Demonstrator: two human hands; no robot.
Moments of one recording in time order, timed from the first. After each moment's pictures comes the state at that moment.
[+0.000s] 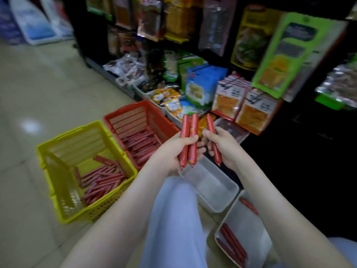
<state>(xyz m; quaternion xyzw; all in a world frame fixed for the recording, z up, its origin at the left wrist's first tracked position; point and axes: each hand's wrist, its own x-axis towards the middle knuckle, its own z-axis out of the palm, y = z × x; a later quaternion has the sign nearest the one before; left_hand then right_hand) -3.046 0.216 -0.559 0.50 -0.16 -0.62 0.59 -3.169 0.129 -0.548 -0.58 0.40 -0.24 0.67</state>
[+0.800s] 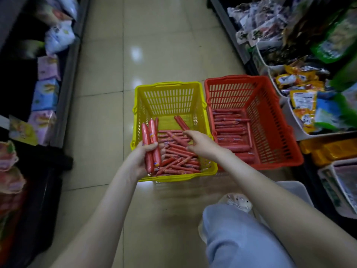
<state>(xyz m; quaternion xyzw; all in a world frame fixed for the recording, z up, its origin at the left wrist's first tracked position) -2.802 0.416 -0.721 0.51 0.22 -0.35 0.75 -2.830 0.211 -0.727 -0.91 0.05 0.17 0.37</state>
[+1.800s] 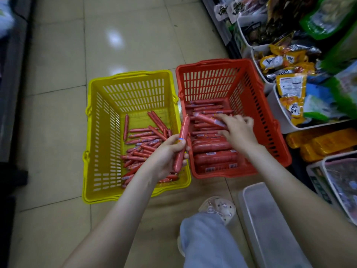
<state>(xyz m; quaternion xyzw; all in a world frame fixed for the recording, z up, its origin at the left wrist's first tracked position) -2.806 0.244 -0.770 0.53 0.11 -0.48 0.70 -2.848 0.015 -0.799 -0.98 0.16 0.05 0.13</state>
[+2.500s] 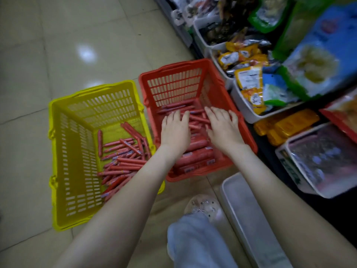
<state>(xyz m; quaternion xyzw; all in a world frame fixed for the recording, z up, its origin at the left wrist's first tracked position) -2.811 0.112 -0.776 0.93 -0.37 -0.07 0.08 -2.899 -0.019 -0.786 -0.98 0.20 -0.02 0.07</state>
